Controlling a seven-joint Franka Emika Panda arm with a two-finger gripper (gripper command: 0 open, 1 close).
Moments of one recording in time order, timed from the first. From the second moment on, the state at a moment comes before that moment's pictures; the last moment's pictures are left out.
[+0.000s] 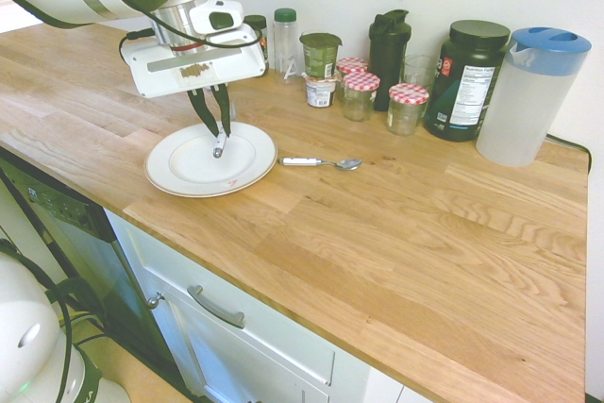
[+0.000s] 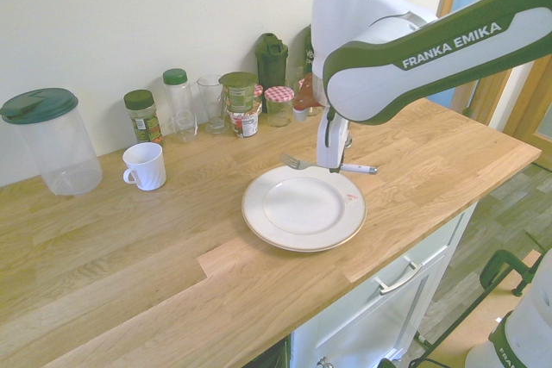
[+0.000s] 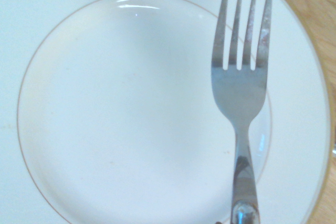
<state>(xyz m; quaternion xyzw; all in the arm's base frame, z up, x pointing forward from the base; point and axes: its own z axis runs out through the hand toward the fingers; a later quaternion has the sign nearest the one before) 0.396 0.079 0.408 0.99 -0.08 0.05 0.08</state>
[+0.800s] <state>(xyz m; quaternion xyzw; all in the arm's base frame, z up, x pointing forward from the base) 0.429 0.104 0.374 1.00 -0.04 0.01 0.09</state>
